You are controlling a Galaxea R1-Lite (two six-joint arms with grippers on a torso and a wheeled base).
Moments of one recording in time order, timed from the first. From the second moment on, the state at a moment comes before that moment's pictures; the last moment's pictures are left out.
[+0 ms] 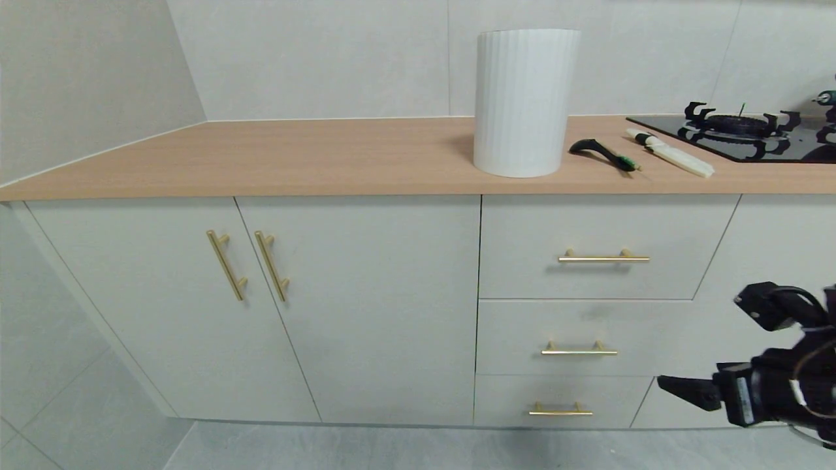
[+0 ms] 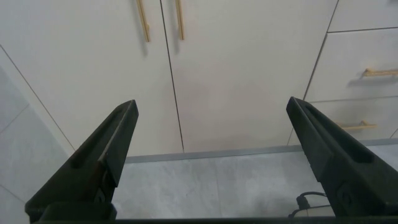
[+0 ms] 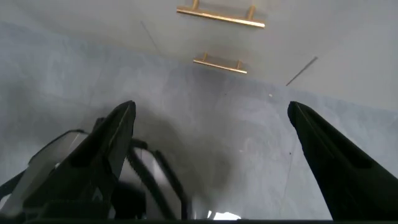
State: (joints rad) left arm 0.00 0.00 0.00 0.00 -0.08 0.03; right arm 0.18 1.42 -0.46 -0.29 0.09 0.01
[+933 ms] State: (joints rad) left arm 0.00 0.00 0.00 0.00 -0.08 0.03; right arm 0.18 2.31 -0.73 -1.01 -0.10 0.09
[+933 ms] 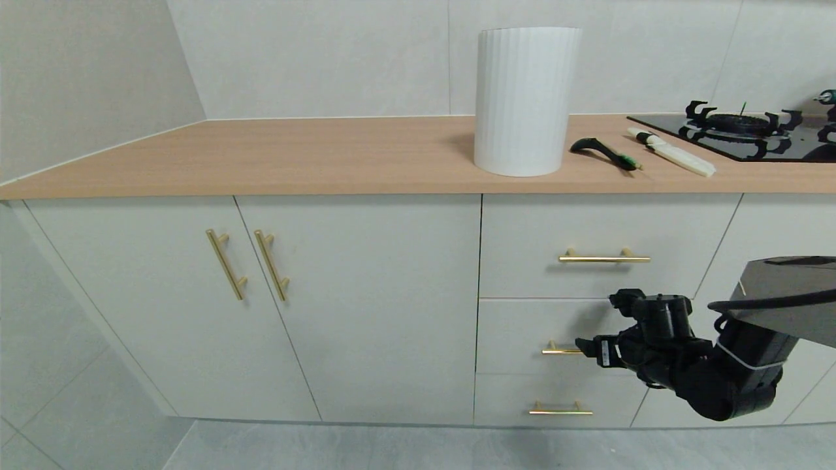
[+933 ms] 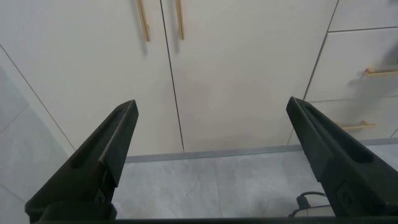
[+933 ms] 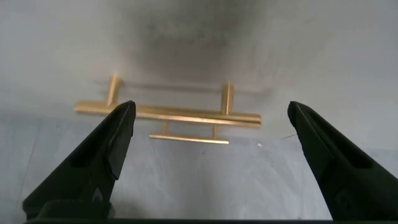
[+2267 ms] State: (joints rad) left arm 0.00 0.00 0.00 0.00 -0.08 0.03; right arm 0.21 2.45 -0.83 -1.00 -0.15 0.09
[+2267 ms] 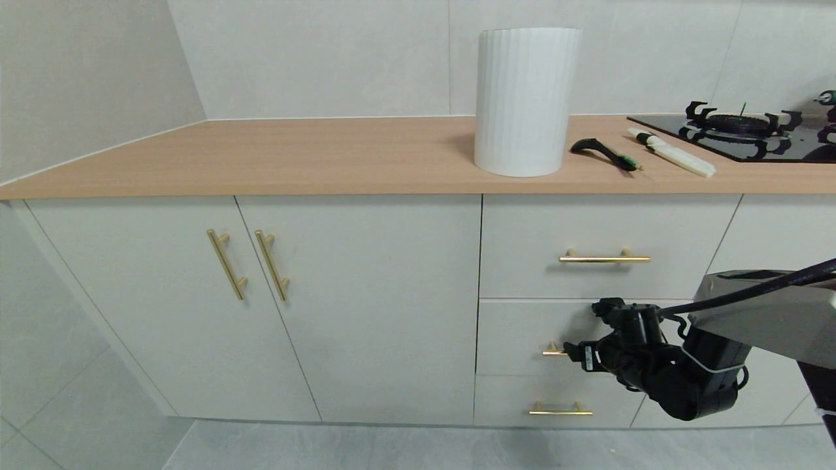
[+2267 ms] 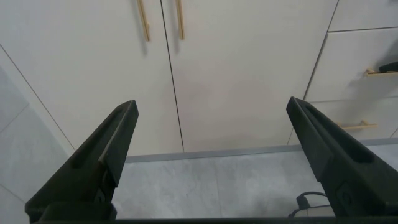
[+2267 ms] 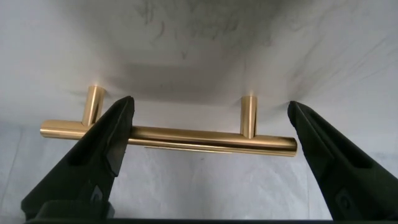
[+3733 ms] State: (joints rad) left arm 0.00 0.00 0.00 0.00 -0.08 0.03; right arm 0.33 1.79 -0.66 -0.60 -0.17 0.08
